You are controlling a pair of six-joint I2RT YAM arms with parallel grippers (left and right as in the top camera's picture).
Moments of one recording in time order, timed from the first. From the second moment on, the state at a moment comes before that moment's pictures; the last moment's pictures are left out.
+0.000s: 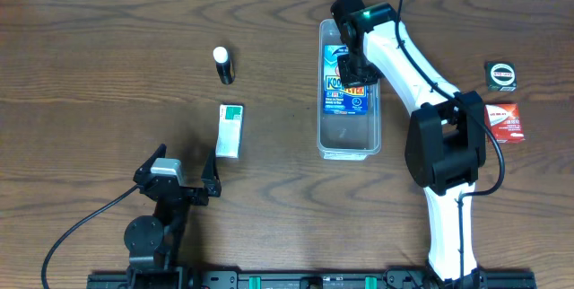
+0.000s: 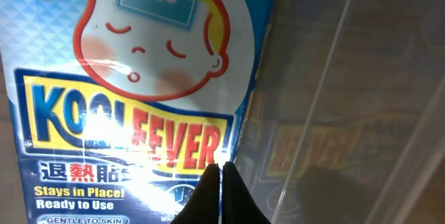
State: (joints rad) left arm 0.01 0.01 0.02 -0.10 0.16 -0.09; right arm 0.36 2.30 1.99 -1.22 0.18 0.26
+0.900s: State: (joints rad) left arm 0.01 0.01 0.02 -0.10 0.16 -0.09; right arm -0.08 1.99 2.20 -1.49 0.17 0.08
